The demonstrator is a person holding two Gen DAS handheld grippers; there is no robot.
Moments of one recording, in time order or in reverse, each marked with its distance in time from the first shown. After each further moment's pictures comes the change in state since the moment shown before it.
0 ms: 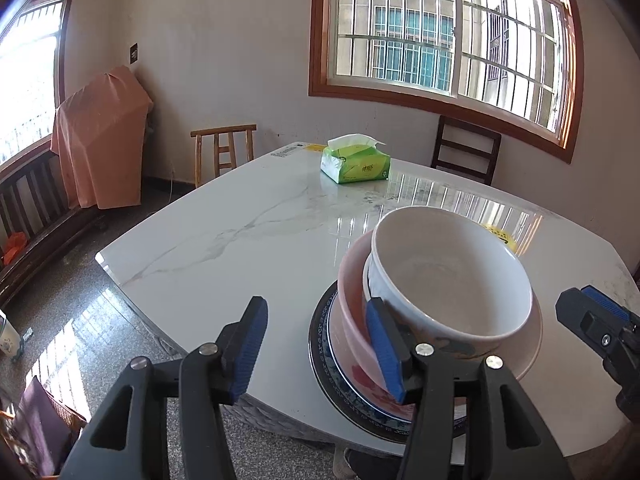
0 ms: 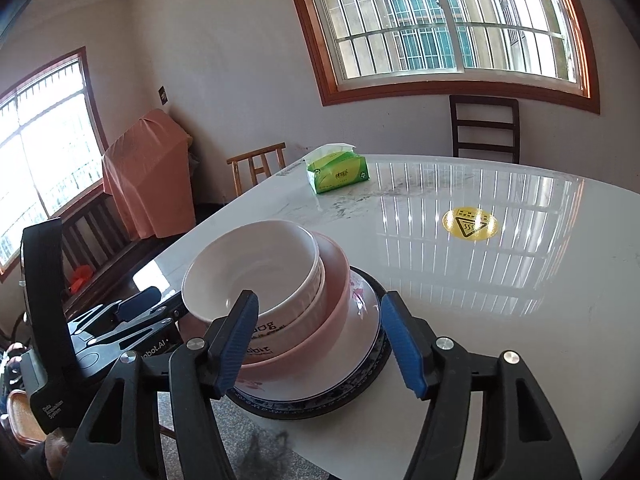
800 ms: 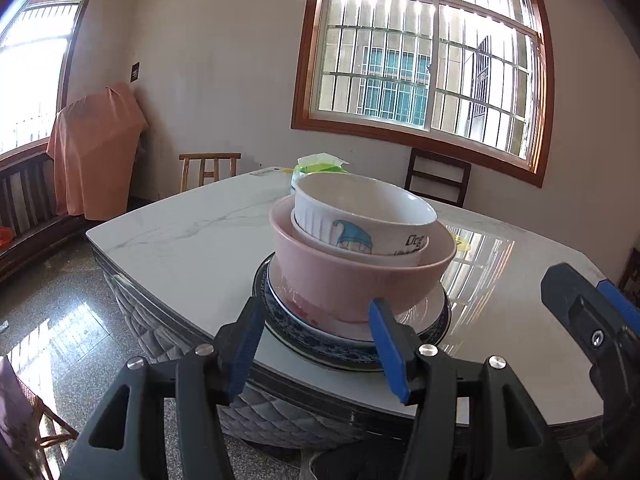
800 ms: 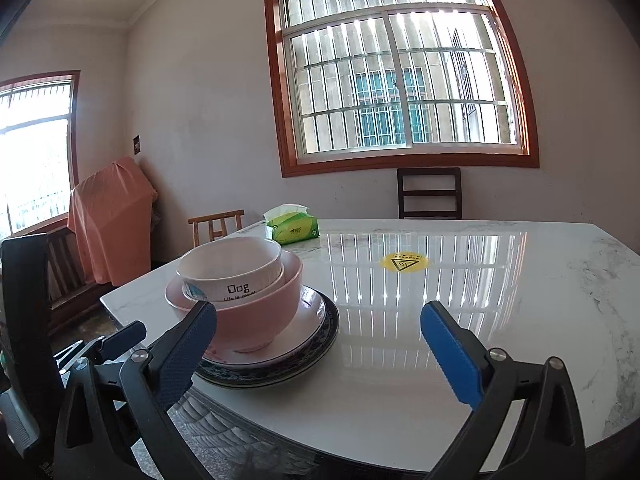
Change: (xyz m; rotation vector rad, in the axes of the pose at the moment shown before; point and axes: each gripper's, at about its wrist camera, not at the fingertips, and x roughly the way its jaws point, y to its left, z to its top) left arm -0.041 -0.040 -0.085 -0.035 -0.152 -0.078; right arm -0.068 0.013 -0.067 -0.051 -0.273 -0.194
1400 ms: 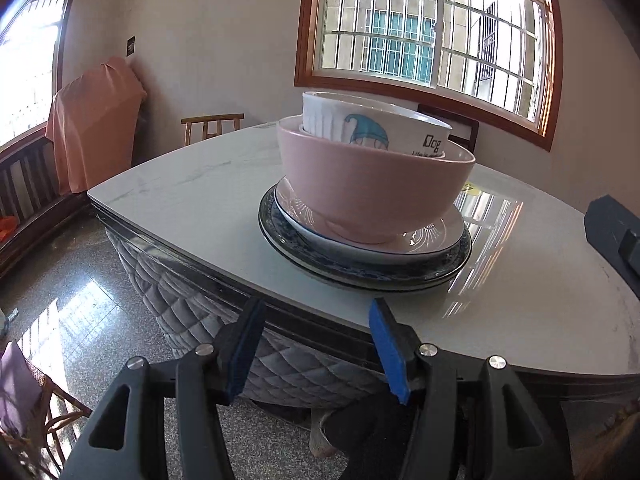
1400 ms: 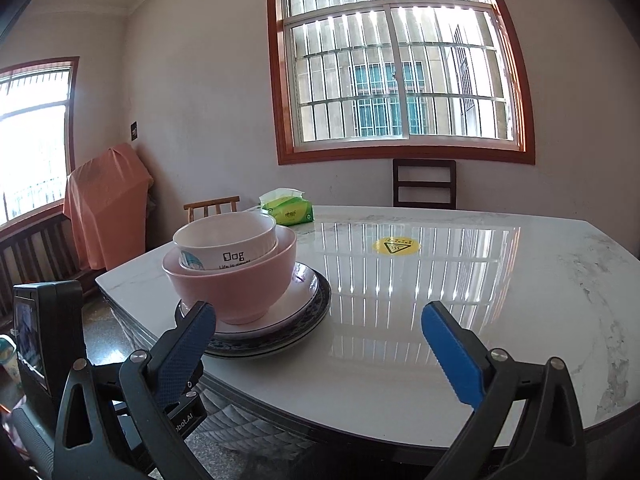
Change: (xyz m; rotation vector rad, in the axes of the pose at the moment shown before) left arm 0.011 0.007 -0.040 0.018 0.143 0.030; right arm -0.010 -0.001 -0.016 -0.022 0.040 -0.003
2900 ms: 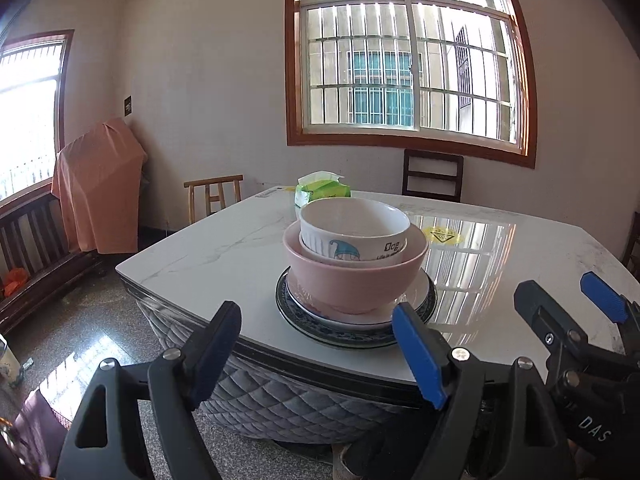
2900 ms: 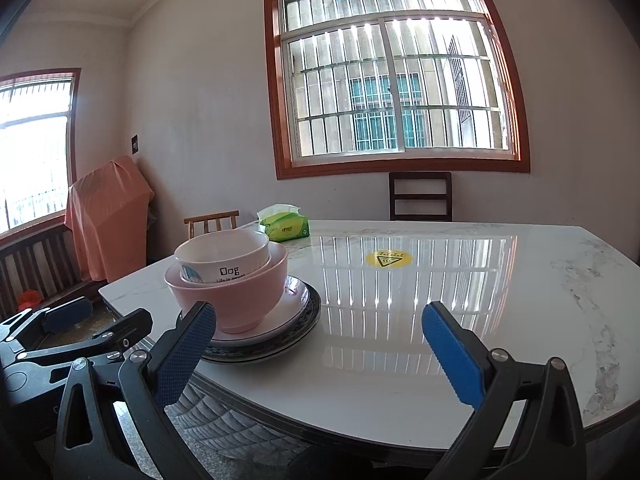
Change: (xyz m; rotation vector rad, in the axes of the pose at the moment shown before) left arm -0.087 -0.009 0.032 0.094 -0.191 0.009; right arm -0.021 -0.013 0.006 0.014 -0.064 -0.005
